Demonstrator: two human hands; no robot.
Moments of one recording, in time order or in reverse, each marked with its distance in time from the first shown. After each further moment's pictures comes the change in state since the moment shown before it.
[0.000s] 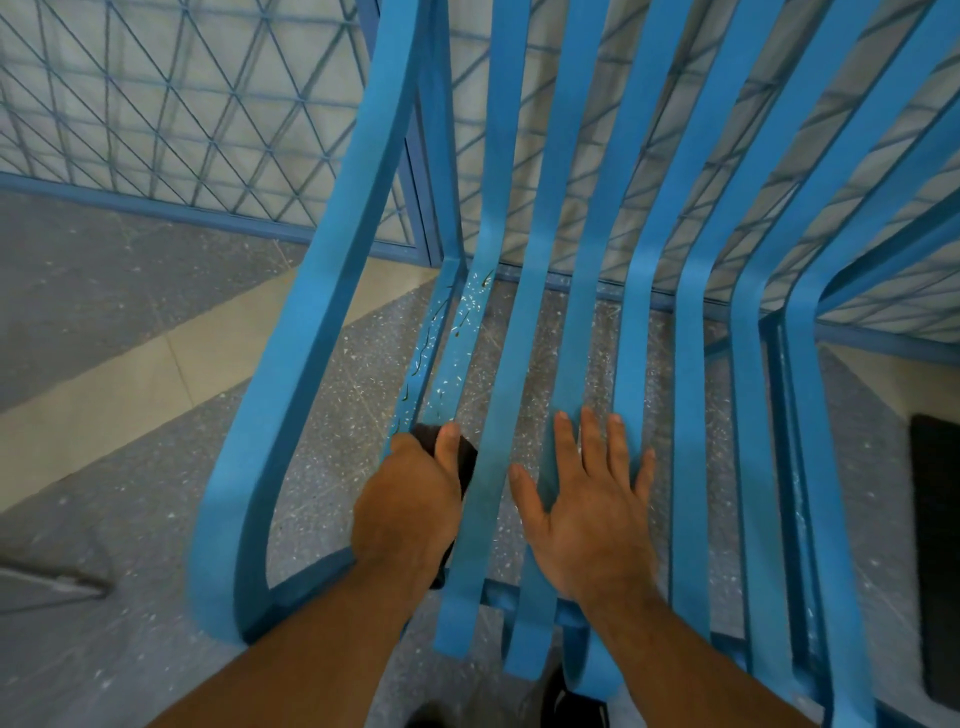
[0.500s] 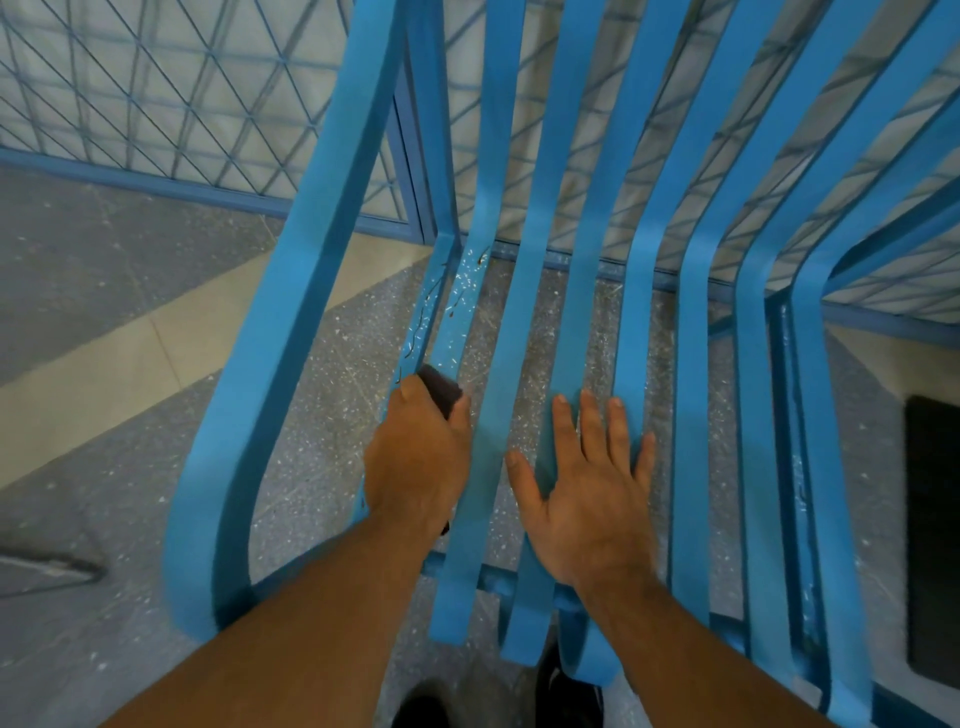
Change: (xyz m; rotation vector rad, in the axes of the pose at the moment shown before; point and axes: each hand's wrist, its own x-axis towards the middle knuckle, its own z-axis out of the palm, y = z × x) left_hand 0.023 0.016 0.008 -0.033 0.059 0.072; right_hand 0.001 0.000 0.000 -0.027 -0.009 -0.008
